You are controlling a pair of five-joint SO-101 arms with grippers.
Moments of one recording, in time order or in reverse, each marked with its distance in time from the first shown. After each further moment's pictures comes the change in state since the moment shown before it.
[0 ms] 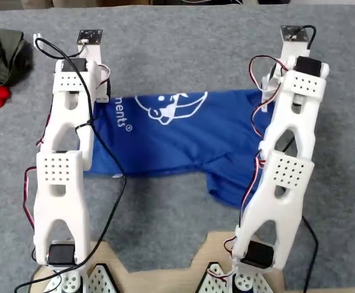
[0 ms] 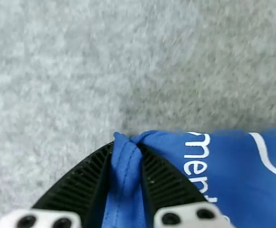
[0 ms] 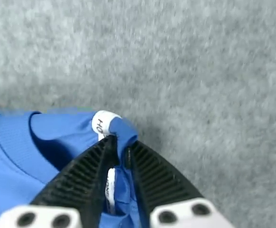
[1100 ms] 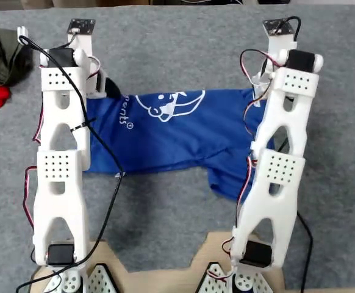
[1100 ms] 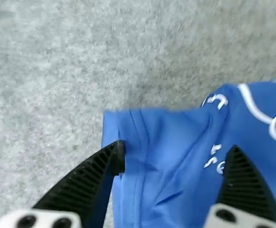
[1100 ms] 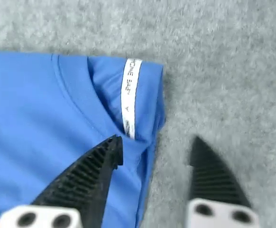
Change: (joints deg) left arm -1.9 4.5 -23.7 22.2 -5.3; right arm -3.8 -2.0 -9.2 15.0 6.4
